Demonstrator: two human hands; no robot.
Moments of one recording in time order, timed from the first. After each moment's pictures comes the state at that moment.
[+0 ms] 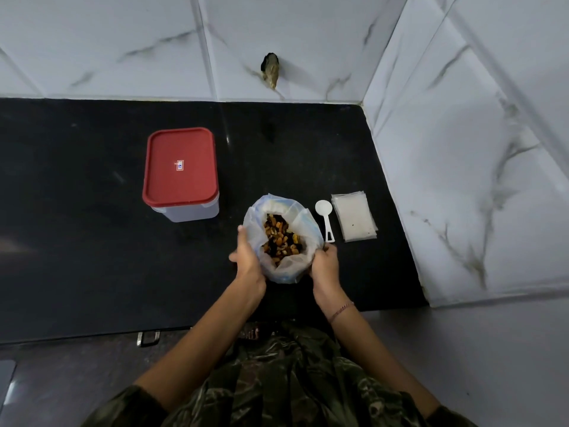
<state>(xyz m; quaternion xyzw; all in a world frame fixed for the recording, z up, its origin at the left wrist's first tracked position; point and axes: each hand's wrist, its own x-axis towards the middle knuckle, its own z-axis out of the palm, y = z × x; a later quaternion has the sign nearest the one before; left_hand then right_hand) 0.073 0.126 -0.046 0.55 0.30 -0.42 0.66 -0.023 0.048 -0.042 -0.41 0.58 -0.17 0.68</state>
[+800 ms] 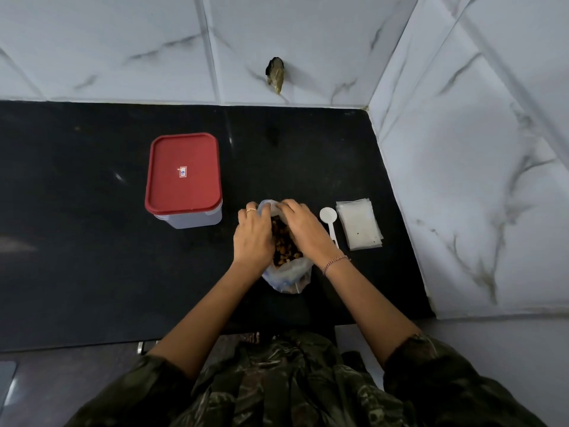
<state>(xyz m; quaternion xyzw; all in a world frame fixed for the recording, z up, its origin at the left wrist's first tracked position) 0.111 0.105 -0.040 0.91 -0.37 -0.08 0.16 0.041 -0.004 -0.046 -0.97 0.16 -0.05 0.18</state>
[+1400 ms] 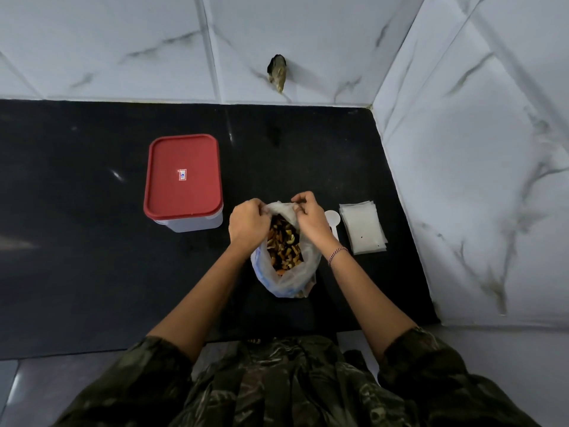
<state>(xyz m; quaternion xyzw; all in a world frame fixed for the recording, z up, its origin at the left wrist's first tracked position) 0.153 0.086 -0.035 0.89 -0.25 -0.20 0.32 0.065 -0.030 -0.053 -0.76 0.38 -0.07 0.53</state>
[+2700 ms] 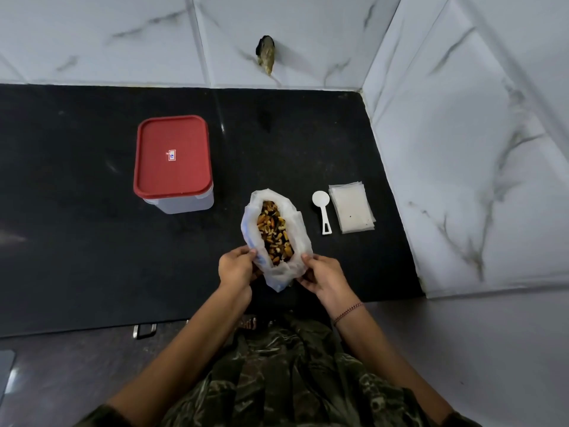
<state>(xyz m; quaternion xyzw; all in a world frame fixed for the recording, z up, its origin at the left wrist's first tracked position) 0.062 0.154 -0.051 0.69 0.20 -0.39 0.58 -0.041 0.053 -0.044 -0.32 0.59 -0.07 0.74</state>
